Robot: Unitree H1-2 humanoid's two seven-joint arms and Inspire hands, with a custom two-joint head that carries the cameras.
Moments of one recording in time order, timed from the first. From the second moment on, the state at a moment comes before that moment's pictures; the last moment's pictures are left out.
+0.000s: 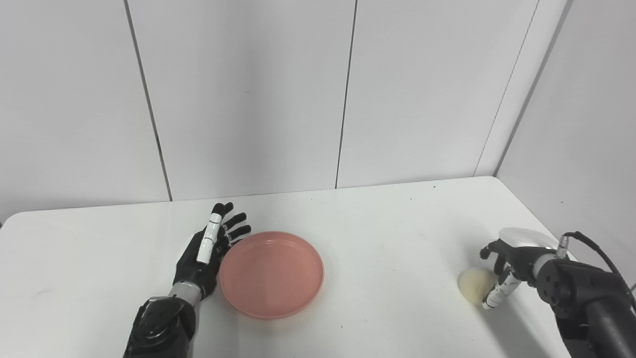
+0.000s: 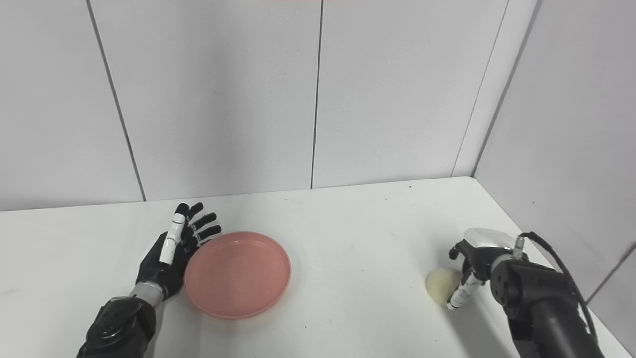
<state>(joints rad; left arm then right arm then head) -0.64 -0.05 0.02 0.64 -0.15 0.05 -0.17 -0.29 -0.70 -0.10 -0.25 -1.13 0.48 1.04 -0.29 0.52</state>
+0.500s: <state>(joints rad) -0.65 -0.05 0.02 0.65 -0.15 0.06 -0.17 -0.27 -0.69 -0.09 -0.21 -0.93 0.47 0.81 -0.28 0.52</state>
